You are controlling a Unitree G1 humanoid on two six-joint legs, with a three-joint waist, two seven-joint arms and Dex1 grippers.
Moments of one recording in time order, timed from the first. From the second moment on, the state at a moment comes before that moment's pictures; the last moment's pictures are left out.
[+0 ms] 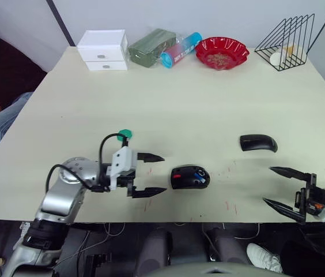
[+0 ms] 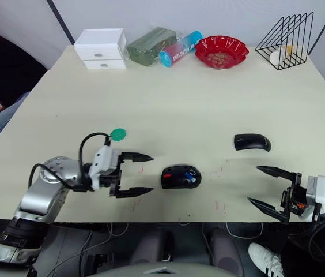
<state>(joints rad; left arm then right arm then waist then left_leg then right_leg) -0.12 0.74 0.01 -0.13 -0.45 0.10 -1.35 0.18 -0.62 -0.29 0.02 0.66 -0.21 1.40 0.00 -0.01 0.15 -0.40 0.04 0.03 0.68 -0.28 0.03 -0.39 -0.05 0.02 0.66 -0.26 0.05</state>
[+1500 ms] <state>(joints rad) 0.08 0.78 0.19 -0.37 -0.60 0.14 -1.27 -0.77 -0.83 -0.06 1.10 0.14 -0.32 1.54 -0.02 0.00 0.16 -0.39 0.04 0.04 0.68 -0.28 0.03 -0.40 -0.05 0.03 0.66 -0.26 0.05</state>
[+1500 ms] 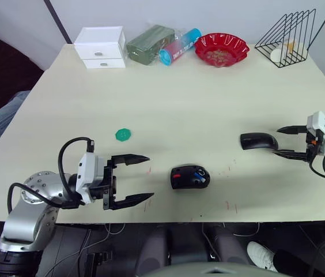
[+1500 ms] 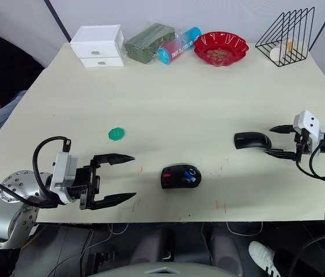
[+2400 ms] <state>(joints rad) 0.07 0.80 0.19 -0.38 -0.63 0.14 -1.28 -0.84 -0.78 -0.02 1.22 0.01 -0.33 1.46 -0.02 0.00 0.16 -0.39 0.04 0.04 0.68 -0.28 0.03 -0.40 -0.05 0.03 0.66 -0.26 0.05</state>
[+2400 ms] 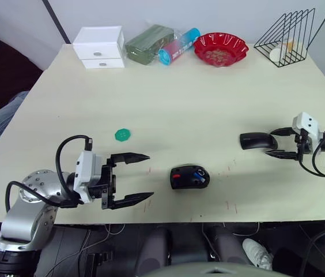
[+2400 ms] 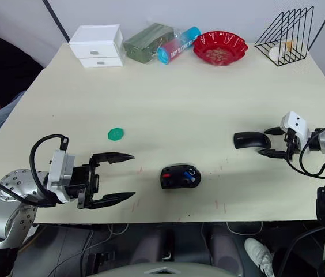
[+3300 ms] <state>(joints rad) 0.07 0.80 0.19 -0.38 -0.62 0.14 -1.28 -0.84 -0.78 -0.02 1.23 0.01 -0.36 1.54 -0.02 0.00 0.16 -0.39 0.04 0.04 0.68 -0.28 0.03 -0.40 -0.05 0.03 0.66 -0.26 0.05</state>
